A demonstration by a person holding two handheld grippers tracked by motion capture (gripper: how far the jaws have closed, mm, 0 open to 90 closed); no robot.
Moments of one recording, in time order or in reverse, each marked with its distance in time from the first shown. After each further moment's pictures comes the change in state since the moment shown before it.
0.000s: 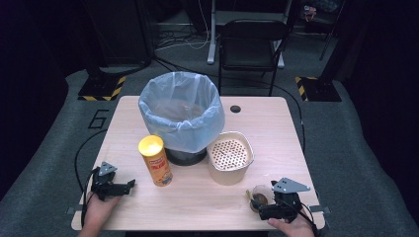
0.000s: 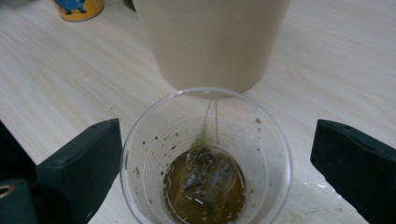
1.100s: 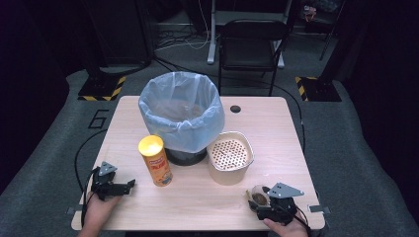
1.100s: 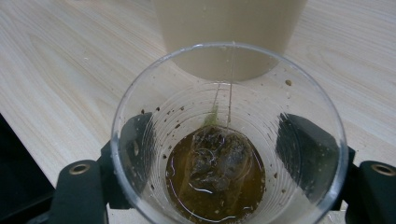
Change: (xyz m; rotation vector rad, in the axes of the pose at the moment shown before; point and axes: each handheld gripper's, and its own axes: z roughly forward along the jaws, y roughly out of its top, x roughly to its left) left arm 0.000 0.000 0.000 0.000 -0.002 0.002; right arm 0.004 -0.017 0.015 0.009 0.012 -0.023
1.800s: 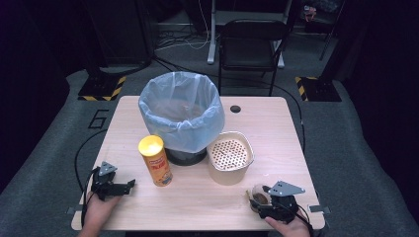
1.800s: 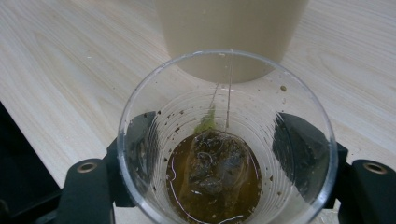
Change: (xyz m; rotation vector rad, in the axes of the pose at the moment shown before) left arm 0.000 0.000 0.000 0.001 -0.001 0.001; right arm -0.005 0.004 -0.003 0.010 0.016 -0.015
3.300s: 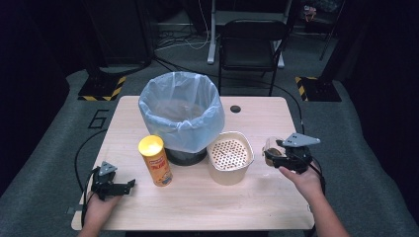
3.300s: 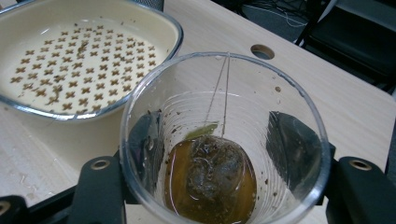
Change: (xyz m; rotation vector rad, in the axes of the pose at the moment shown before) left arm 0.000 0.000 0.002 -0.016 0.005 -0.003; right arm -0.096 0.097 -0.009 -0.076 -0.121 -0.116
